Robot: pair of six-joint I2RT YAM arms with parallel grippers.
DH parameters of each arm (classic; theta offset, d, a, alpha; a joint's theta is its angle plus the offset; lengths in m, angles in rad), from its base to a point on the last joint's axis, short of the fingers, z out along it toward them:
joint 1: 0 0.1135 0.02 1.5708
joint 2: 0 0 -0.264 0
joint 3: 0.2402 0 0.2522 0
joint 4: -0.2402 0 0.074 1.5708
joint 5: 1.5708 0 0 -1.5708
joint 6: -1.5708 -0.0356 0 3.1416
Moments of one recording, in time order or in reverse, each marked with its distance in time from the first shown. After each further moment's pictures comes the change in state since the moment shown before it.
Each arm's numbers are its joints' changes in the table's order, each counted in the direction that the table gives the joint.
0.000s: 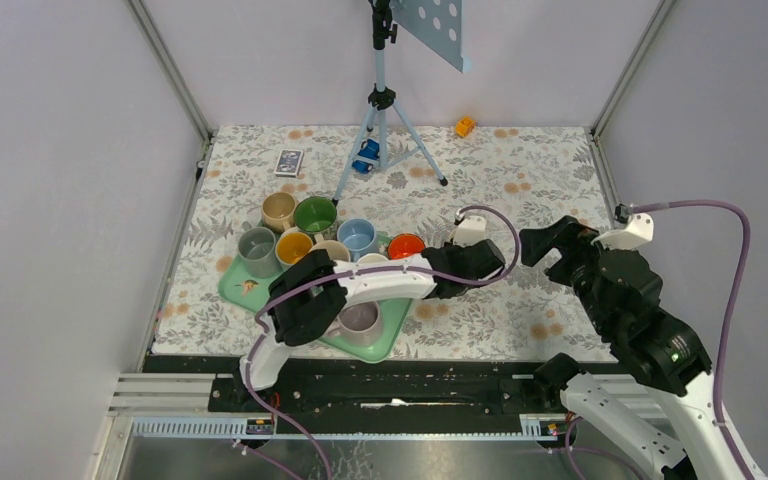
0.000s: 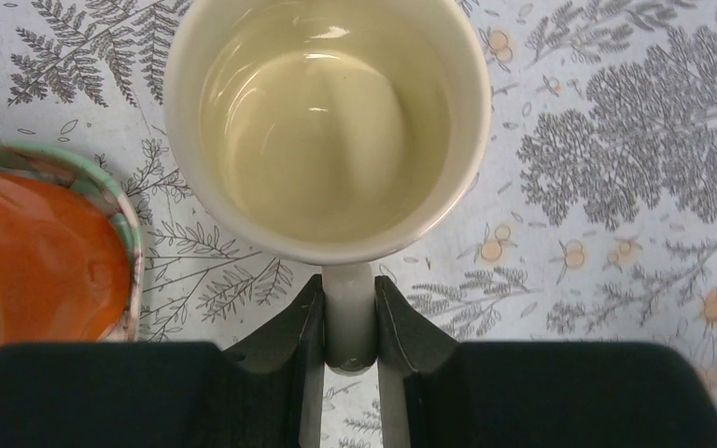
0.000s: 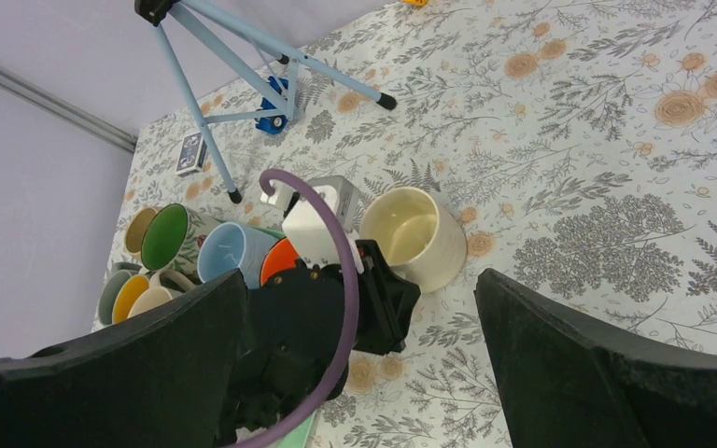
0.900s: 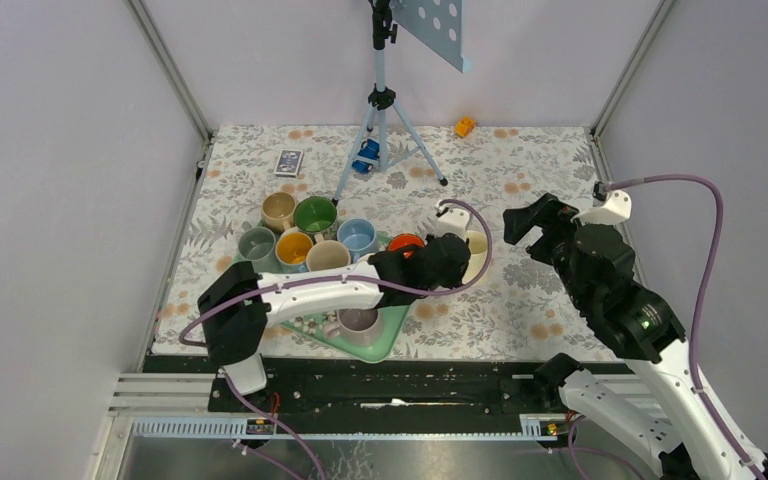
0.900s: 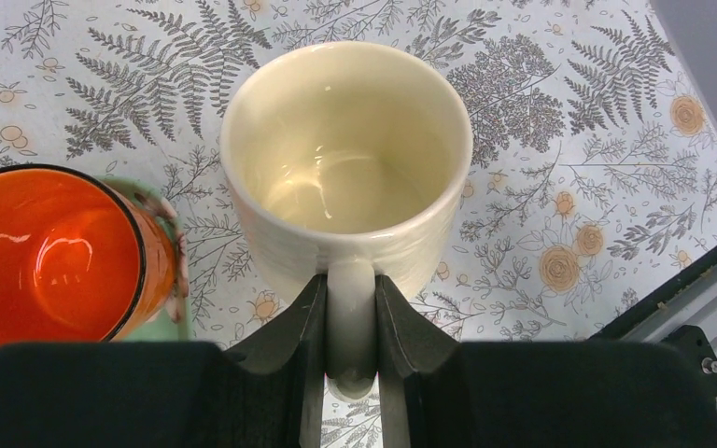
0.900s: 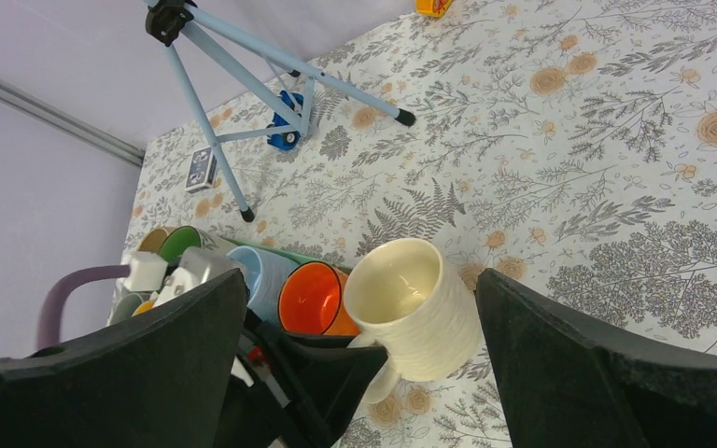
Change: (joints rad) left arm -0.013 0.394 -0.327 0.220 0.128 -0.195; right arm 0.000 -0.139 -0.002 0.151 0.004 -0.013
